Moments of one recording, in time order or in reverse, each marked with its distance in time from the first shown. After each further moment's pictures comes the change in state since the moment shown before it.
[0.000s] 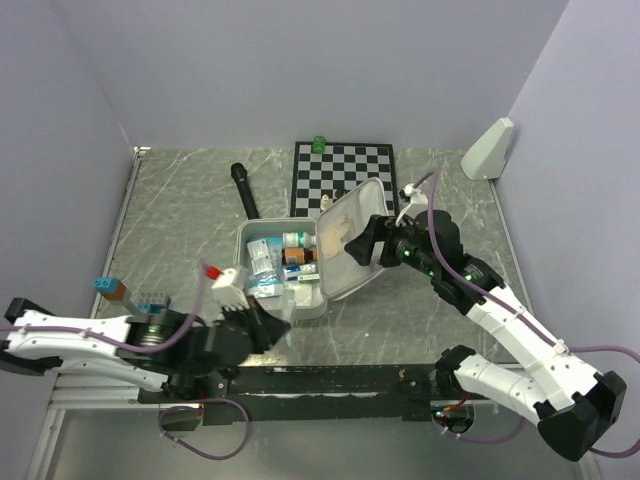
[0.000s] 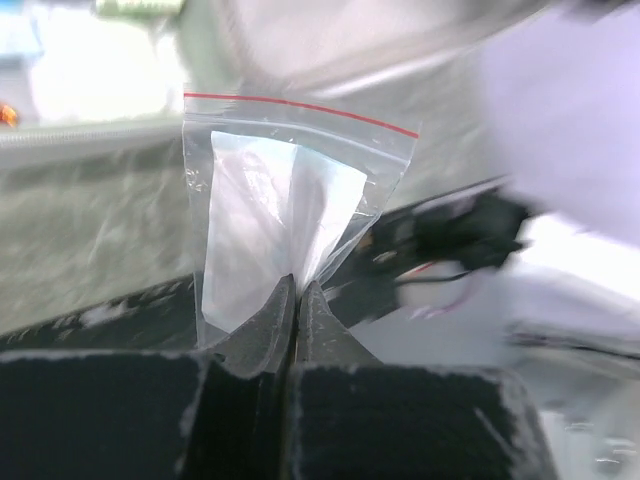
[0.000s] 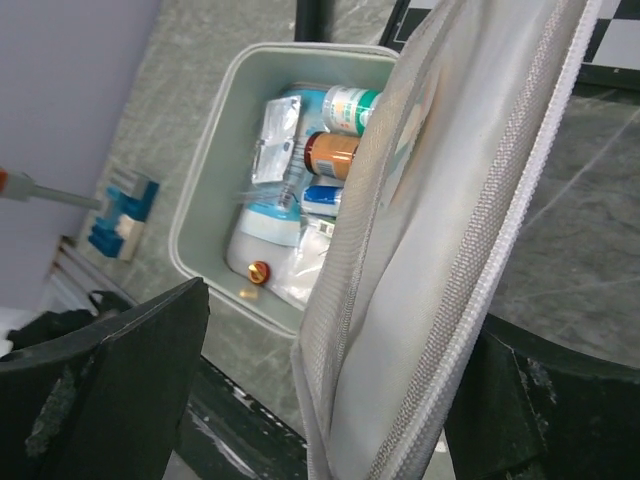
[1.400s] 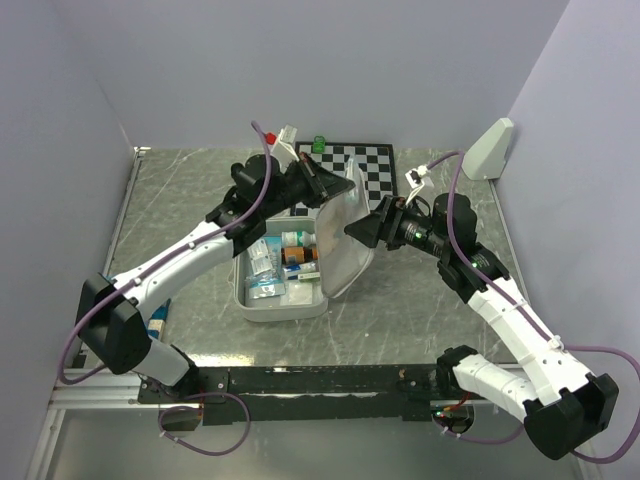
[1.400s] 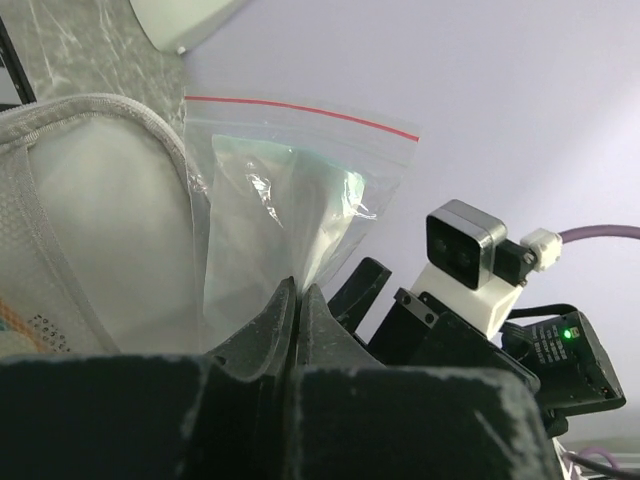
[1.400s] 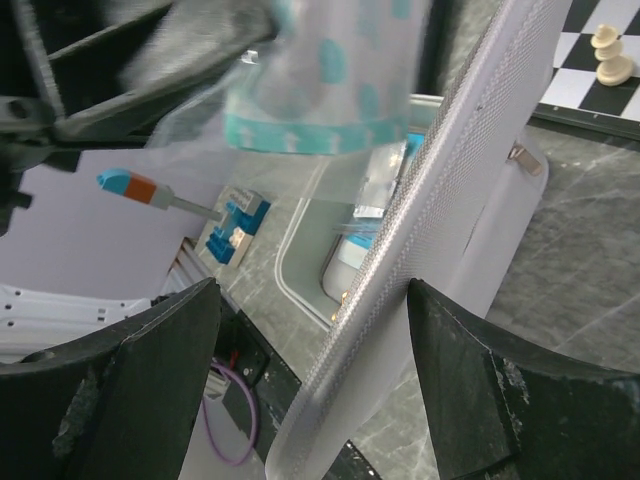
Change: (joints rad) left arm 0.967 0.649 0.380 0.984 0.995 0.360; right arm -0.184 0.035 0.023 0.188 -0.361 0.106
